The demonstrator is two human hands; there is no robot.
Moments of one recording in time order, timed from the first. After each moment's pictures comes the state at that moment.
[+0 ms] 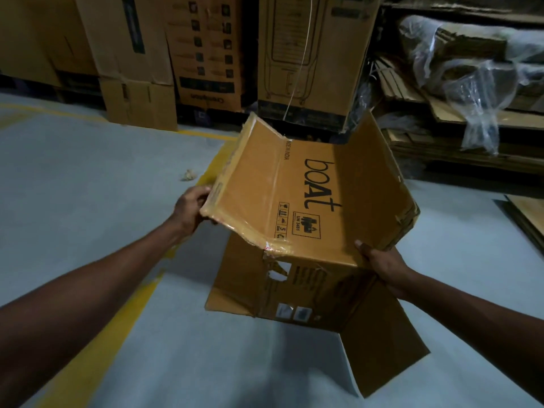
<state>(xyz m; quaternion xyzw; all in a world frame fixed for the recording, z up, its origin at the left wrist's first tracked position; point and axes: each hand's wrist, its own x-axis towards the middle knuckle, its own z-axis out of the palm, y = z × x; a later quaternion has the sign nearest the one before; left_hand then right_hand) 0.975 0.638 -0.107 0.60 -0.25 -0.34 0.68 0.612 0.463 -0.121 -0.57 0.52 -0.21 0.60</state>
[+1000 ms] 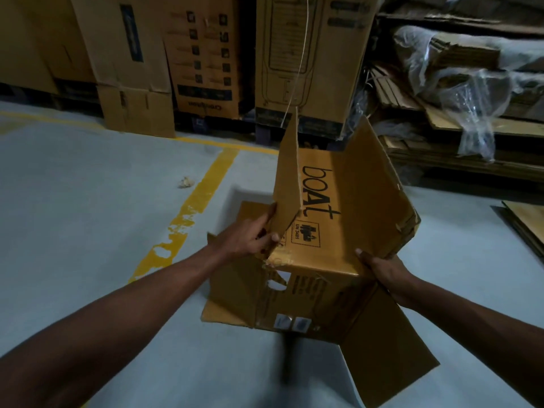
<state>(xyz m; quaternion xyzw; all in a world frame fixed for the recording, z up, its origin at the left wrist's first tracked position) 0.899 0.603 -0.108 0.71 -0.65 -0.16 0.22 0.608 0.447 -0.129 -0.57 0.54 -0.18 0.59</state>
